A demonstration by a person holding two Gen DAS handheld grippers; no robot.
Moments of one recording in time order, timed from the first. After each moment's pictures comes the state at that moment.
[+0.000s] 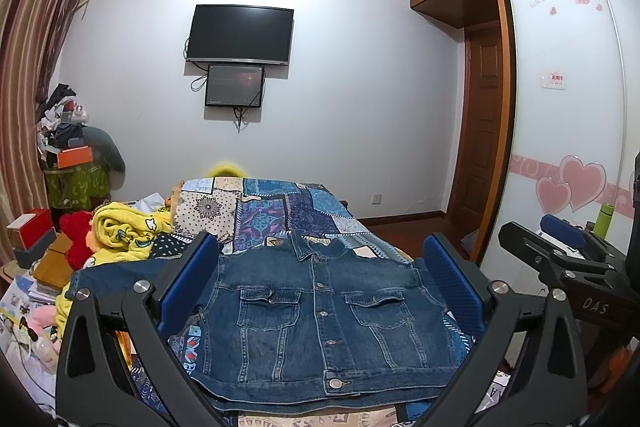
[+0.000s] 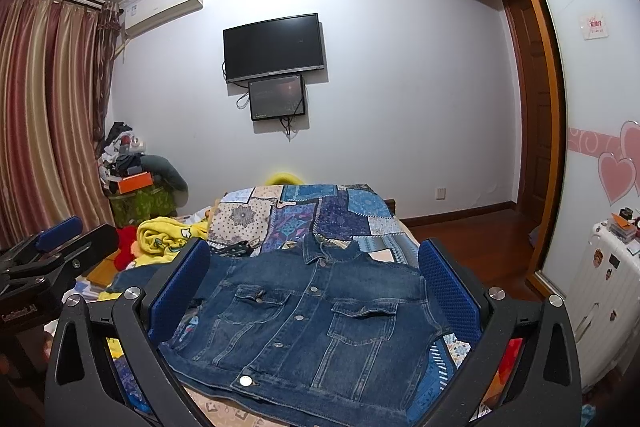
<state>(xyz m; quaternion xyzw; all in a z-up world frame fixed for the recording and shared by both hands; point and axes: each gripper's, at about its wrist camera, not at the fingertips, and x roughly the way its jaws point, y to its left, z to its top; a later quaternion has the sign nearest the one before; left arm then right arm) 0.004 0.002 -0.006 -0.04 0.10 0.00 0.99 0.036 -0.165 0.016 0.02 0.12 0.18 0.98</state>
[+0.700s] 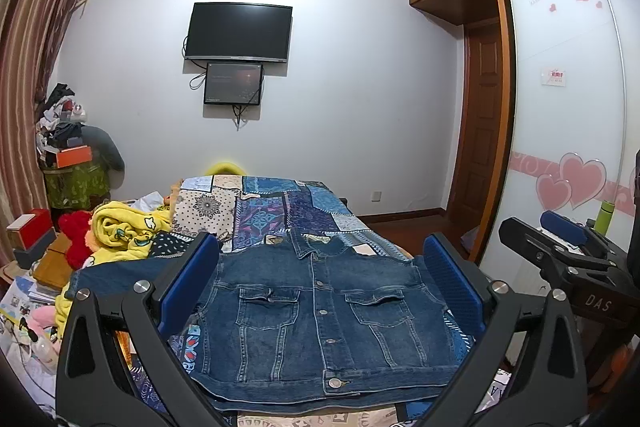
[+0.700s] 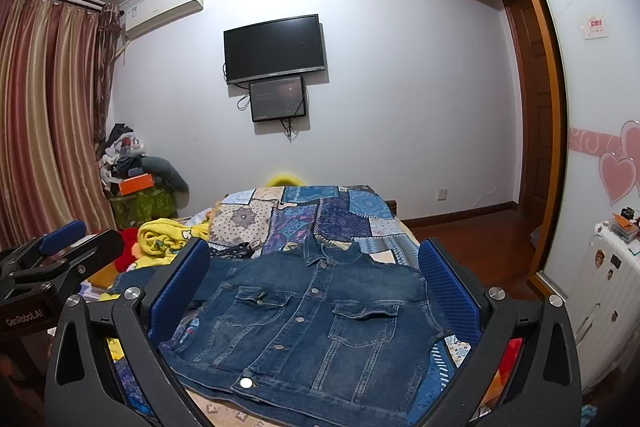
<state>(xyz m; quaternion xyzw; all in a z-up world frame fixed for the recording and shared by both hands) 0.009 0.001 -0.007 -0.04 0.11 0.00 0.99 0.037 -0.165 0.017 0.02 0.12 0.18 0.98</state>
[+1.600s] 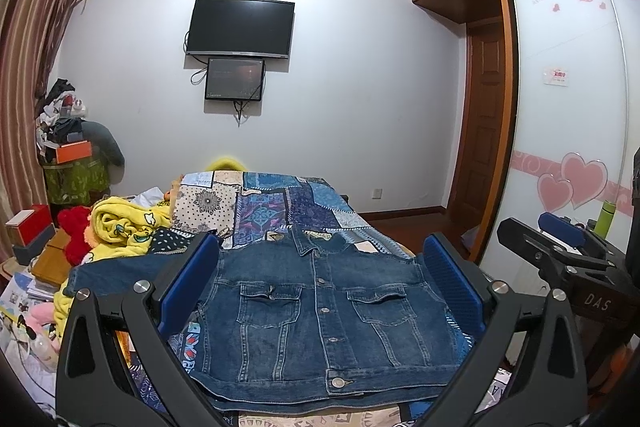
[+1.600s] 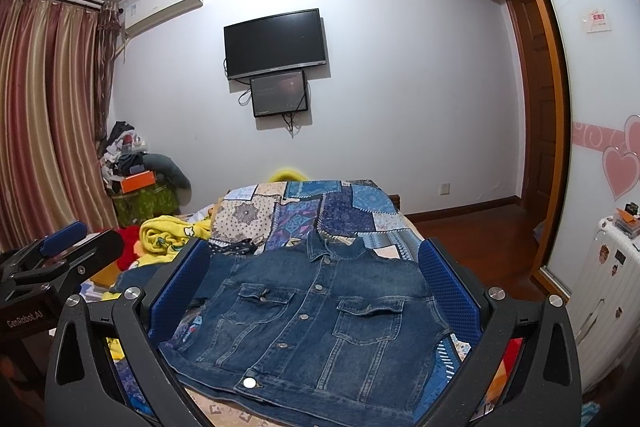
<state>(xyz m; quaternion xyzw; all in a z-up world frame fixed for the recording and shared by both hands) 0.016 0.005 -0.011 -0.05 0.11 0.00 0.99 0.042 -0.160 0.014 0.02 0.13 0.19 0.97</state>
